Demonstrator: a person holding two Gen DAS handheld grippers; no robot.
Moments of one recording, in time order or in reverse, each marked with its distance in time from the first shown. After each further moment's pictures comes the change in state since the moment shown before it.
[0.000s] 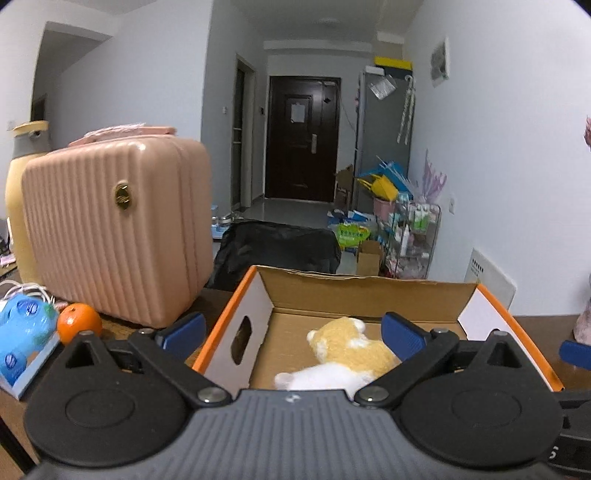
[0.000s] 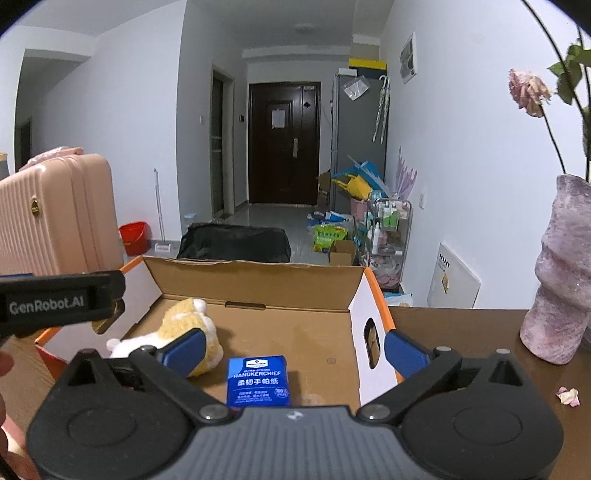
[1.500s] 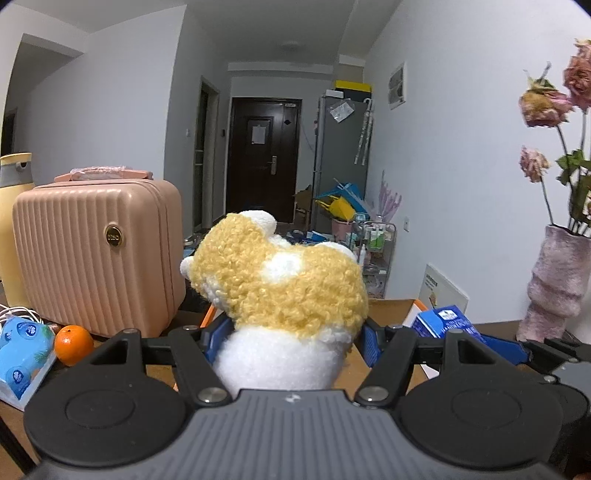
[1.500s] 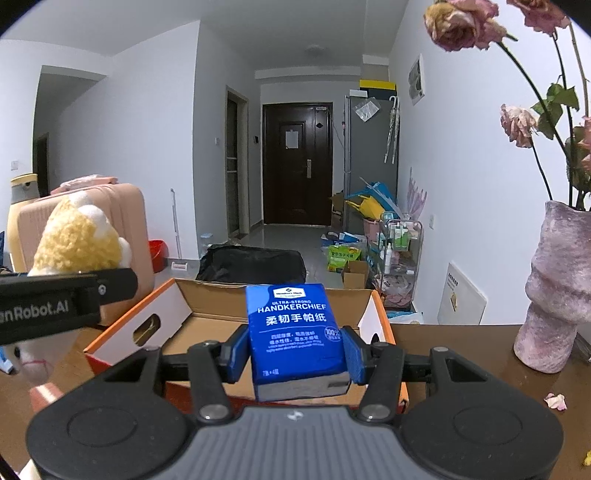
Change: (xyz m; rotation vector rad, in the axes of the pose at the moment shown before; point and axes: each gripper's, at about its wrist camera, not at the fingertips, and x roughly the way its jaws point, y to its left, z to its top) left arm -0.068 -0.006 0.013 0.036 -0.069 -0.137; right arm -0.061 0.005 0.002 -0.004 -0.070 0.051
